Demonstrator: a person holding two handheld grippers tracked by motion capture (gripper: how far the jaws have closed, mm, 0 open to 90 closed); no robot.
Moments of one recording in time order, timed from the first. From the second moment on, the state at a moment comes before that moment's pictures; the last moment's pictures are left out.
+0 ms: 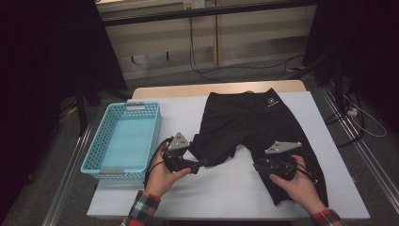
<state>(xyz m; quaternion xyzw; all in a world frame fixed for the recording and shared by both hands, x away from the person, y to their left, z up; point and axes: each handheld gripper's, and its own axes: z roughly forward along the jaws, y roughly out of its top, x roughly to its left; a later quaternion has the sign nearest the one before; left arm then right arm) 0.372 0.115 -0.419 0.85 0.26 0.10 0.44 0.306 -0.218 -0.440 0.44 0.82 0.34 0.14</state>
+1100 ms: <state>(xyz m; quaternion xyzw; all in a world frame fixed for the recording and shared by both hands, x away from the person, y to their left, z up) 0.373 0.120 -0.419 0.85 0.27 0.09 0.45 0.283 -0.223 -0.440 0.44 0.82 0.34 0.13</state>
